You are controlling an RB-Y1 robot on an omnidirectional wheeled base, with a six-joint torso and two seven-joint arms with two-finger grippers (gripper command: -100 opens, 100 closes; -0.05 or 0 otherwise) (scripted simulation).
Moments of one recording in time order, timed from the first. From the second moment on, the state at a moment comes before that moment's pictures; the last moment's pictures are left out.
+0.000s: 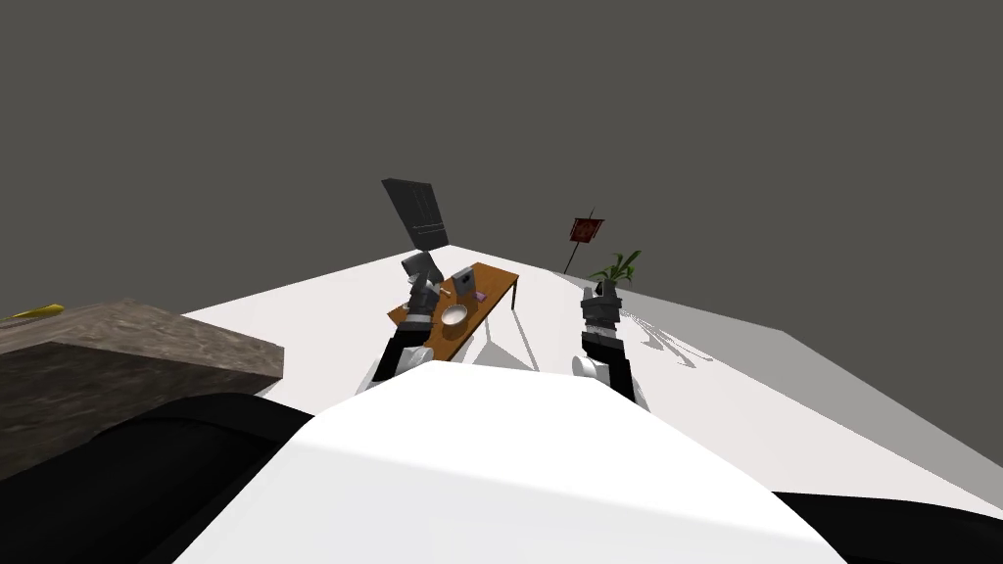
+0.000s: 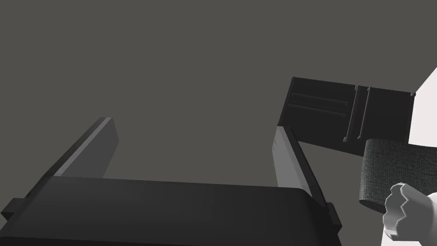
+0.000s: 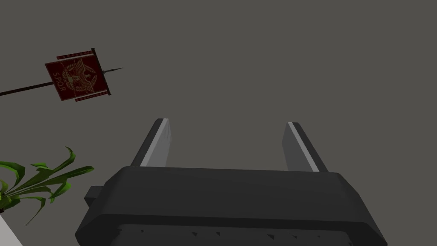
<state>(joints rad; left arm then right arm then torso) 0.52 0.14 0.06 -2.29 0.12 -0.23 -0.04 0.47 0.01 -0.04 -2.21 -0.04 -0.36 -0.05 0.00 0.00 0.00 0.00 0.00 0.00</state>
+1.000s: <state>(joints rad) 0.55 0.16 0.07 -2.27 0.18 0.01 -0.06 0.47 0.01 -0.04 -2.21 -0.04 -0.36 -0.05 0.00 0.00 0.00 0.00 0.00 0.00</state>
